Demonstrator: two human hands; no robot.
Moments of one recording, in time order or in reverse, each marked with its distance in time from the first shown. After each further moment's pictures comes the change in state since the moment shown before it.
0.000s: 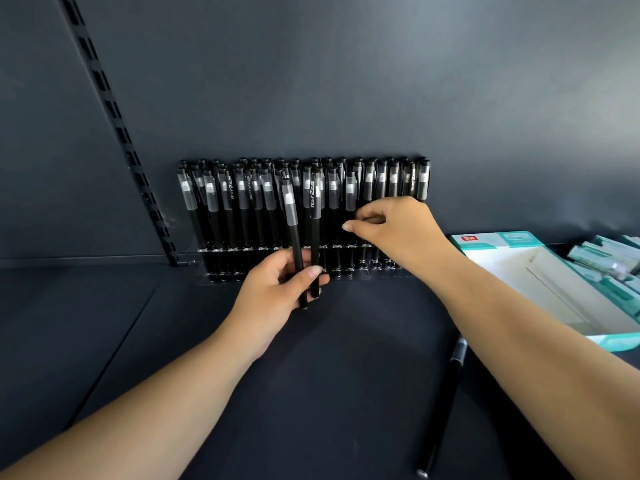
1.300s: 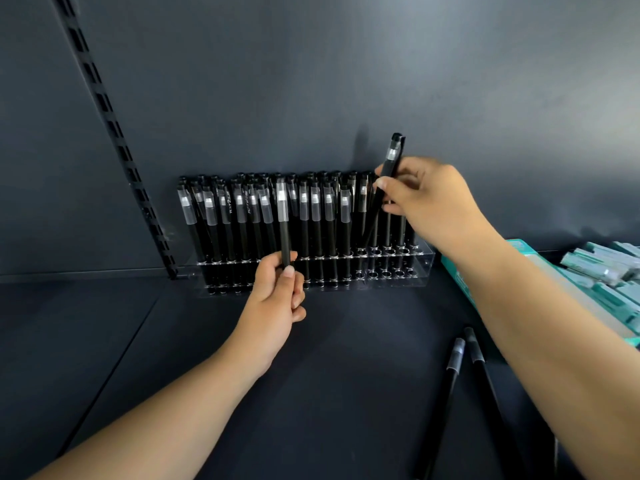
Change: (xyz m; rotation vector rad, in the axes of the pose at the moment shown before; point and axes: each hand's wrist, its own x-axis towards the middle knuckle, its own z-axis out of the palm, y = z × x) left_hand -0.005 0.003 0.007 0.011 0.047 0.065; right_hand 0.009 -0.008 -0.036 0.303 0.167 0.012
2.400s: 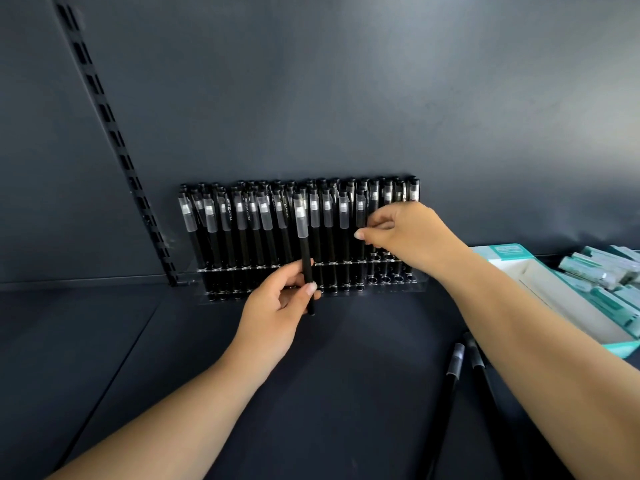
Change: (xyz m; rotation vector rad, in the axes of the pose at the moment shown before) left_hand -0.003 0.001 -0.003 0.257 -0.028 0.110; right_hand -0.005 0.016 0.009 -0.323 -0.263 0.086
